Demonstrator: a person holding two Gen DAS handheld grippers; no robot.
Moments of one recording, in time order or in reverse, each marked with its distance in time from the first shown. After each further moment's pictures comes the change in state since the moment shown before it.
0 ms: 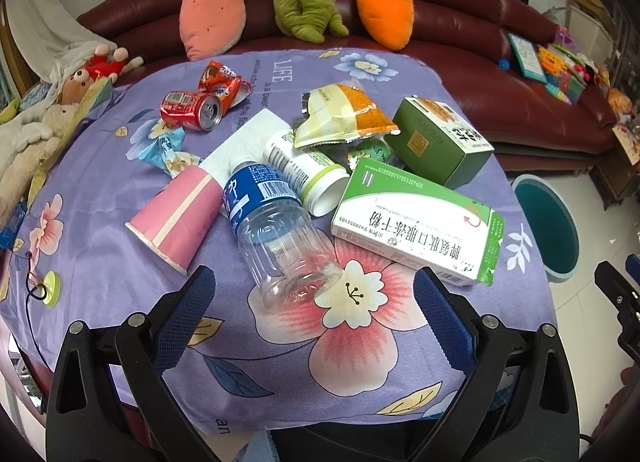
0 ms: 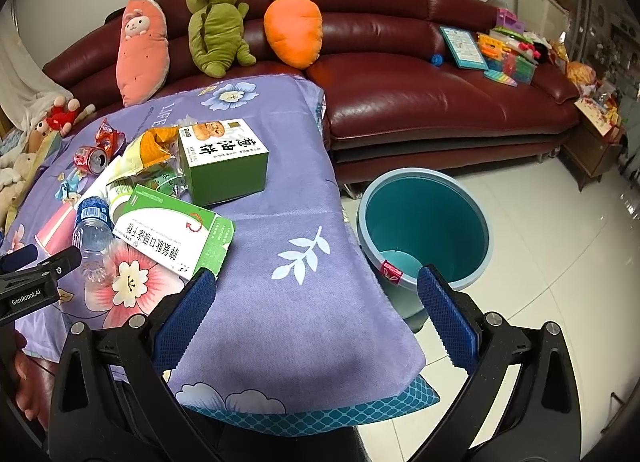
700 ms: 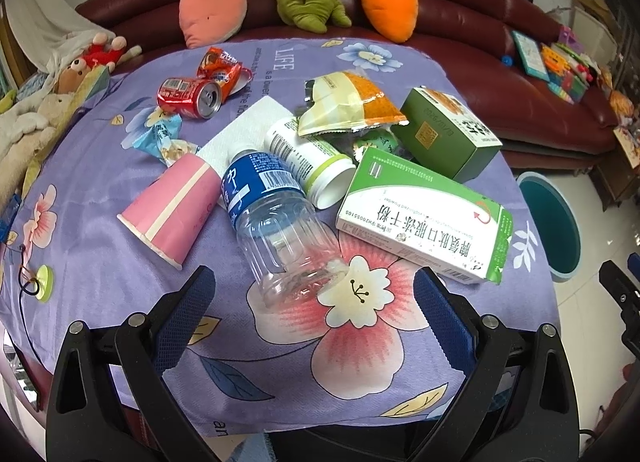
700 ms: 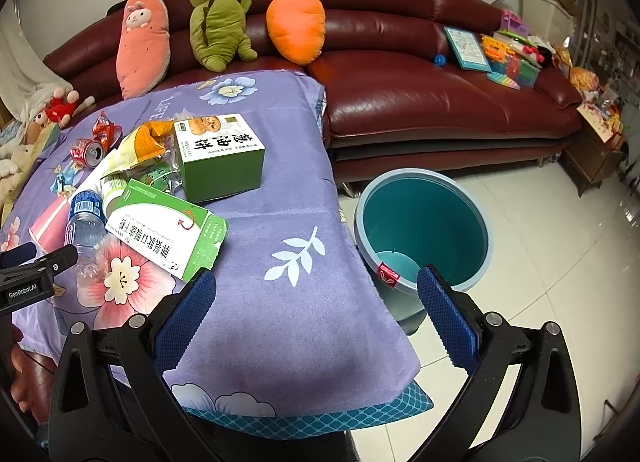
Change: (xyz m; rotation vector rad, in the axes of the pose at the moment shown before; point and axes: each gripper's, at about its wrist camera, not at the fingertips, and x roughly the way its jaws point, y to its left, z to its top) left arm 0.013 0.006 0.001 -0.015 0.035 -0.010; right arm 0.009 -0.004 0.003 -0.034 0.012 -0.001
